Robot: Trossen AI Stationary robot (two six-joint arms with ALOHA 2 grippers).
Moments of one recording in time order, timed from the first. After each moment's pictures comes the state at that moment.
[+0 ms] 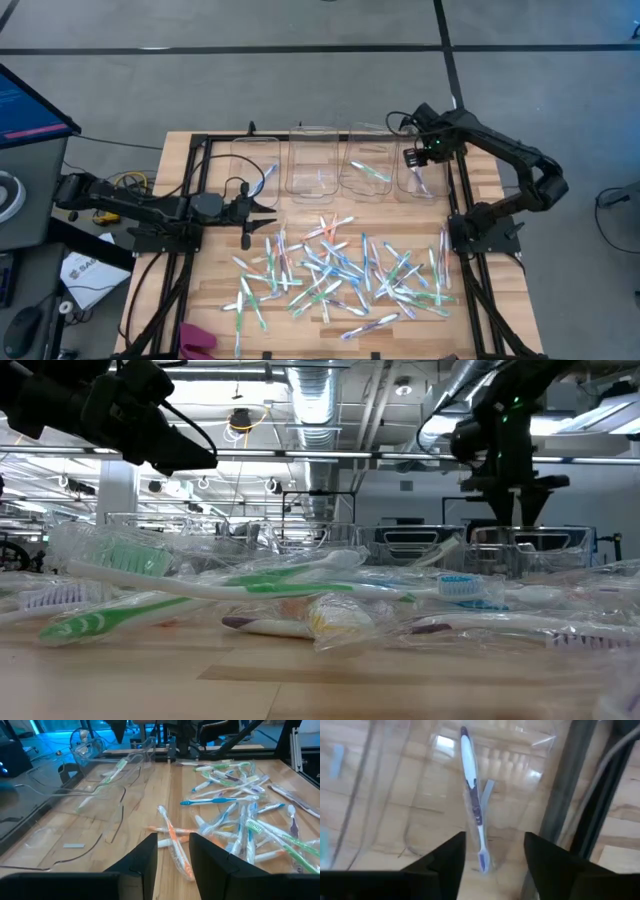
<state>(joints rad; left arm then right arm) -0.08 0.81 0.26 0.28 -0.23 0.02 -0.87 1.38 1.08 -1.18 0.14 0.47</state>
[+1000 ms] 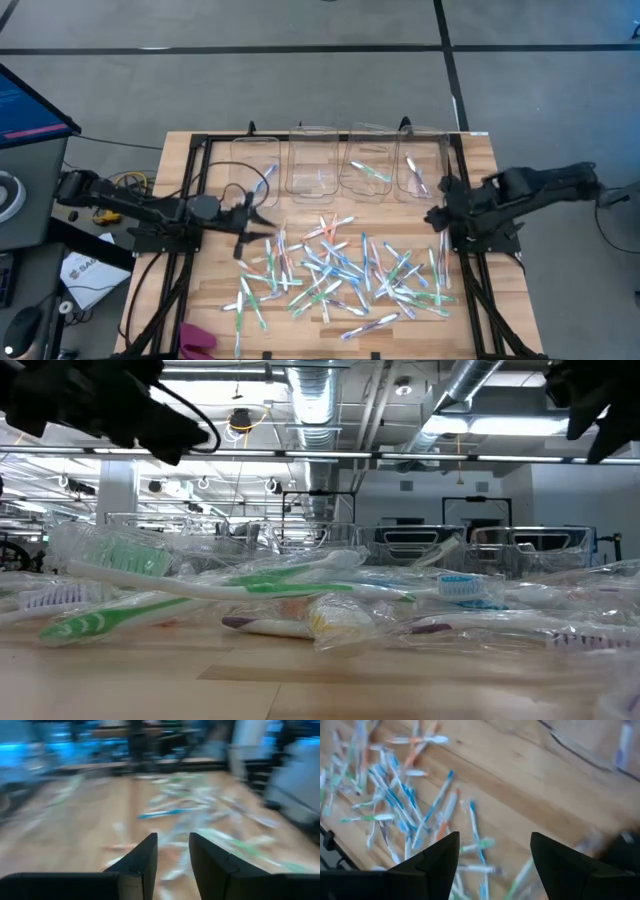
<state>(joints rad) -0.15 0.81 0.26 0.34 -0.04 0.03 0.27 0.73 0.88 -1.23 0.25 1.26</state>
